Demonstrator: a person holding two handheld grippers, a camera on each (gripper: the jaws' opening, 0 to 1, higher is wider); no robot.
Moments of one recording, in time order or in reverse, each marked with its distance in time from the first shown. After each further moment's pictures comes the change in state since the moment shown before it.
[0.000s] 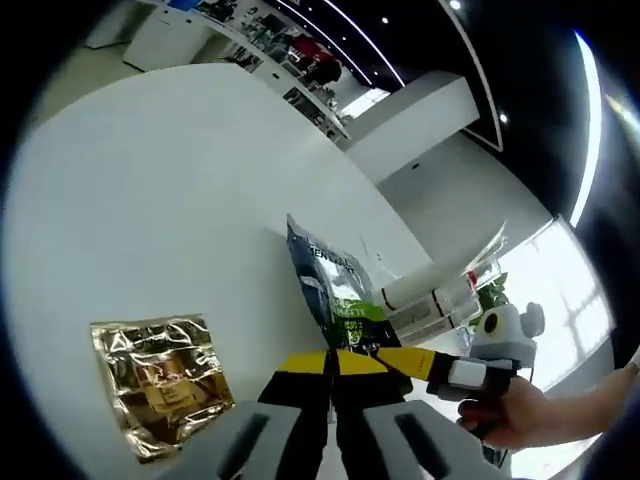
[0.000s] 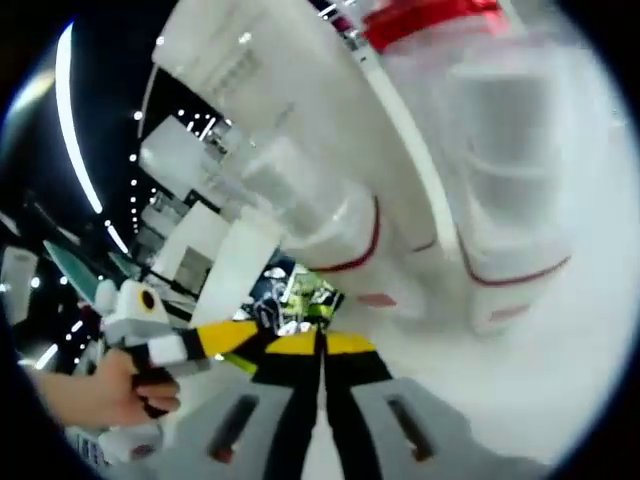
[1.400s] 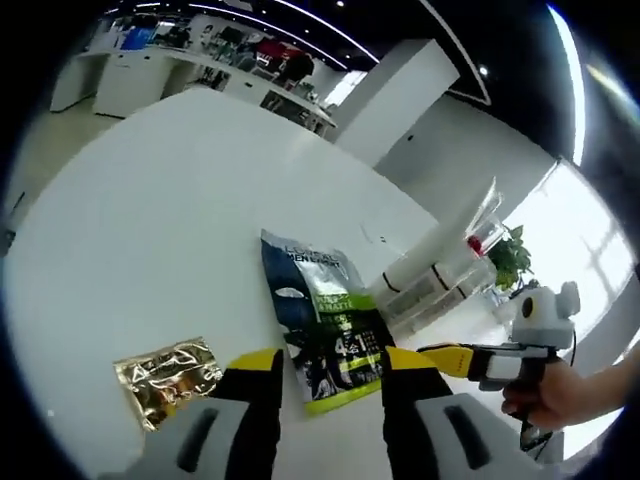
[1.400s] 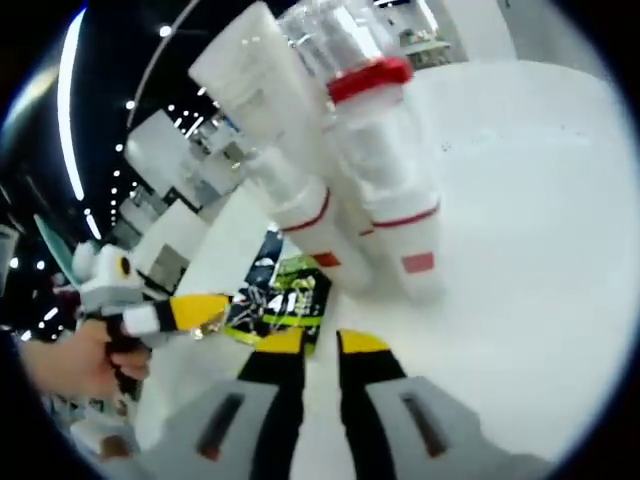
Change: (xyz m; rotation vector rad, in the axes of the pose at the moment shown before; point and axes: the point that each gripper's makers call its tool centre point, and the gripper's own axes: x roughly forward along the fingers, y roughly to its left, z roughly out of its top) left arm -0.012 -0.006 0.003 0.270 0.034 0.097; right arm -0.051 -0.018 -0.009 -0.075 -0.063 -0.111
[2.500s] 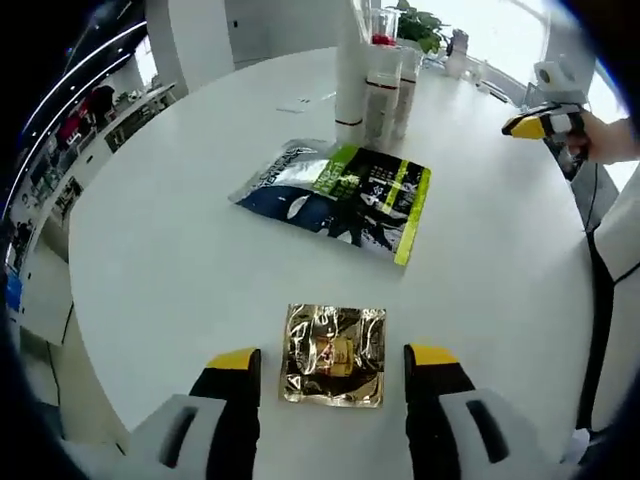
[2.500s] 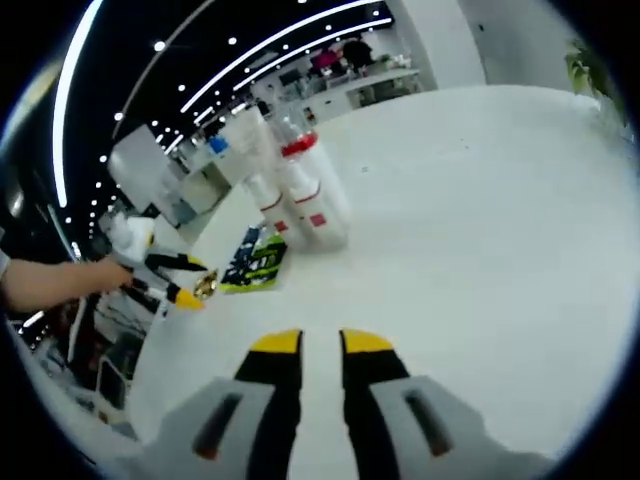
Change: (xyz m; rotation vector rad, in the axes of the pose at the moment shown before) left arm -0.039 0.080 -0.018 0.895 0.582 0.063; right arm -0.130 -0.040 -0.042 0.016 -0.106 -0.138
